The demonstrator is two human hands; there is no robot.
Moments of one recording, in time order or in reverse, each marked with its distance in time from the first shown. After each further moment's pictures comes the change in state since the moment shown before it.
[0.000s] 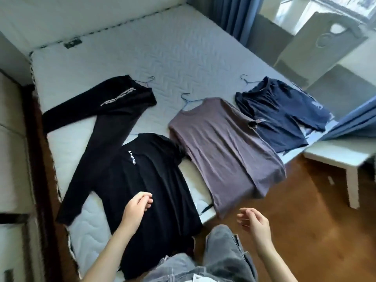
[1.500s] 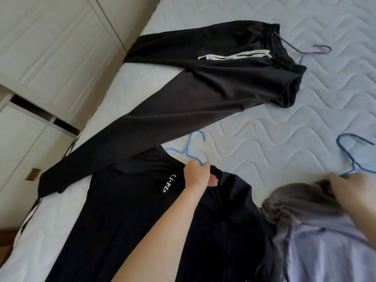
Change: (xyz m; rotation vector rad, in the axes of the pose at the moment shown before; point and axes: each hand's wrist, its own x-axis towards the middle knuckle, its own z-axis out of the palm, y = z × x) left_hand 0.532 -0.036 0.060 -0.545 0.637 -0.481; right_hand 0.686 -0.057 0.439 -1.153 -0.153 -0.500
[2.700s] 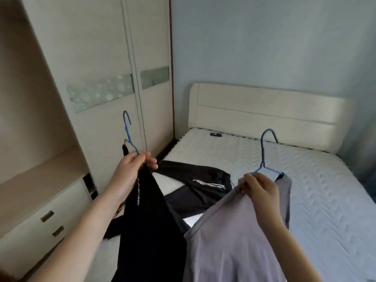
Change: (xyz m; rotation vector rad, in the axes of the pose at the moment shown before) left_hand -0.560 0.238 -0.381 -0.444 -0.014 0.854; right_hand -0.478 -0.219 -0.528 1.119 -0.232 -0.707
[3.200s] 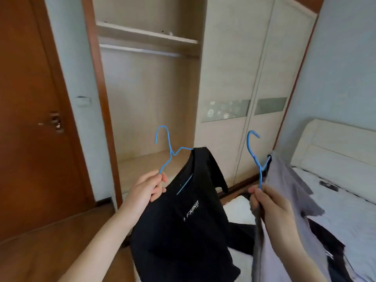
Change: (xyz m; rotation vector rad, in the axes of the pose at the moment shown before) left_hand -0.185 0.043 -0.242 0.183 0.422 0.099; right_hand -0.156 -0.058 0.214 0.138 -0.740 -0.045
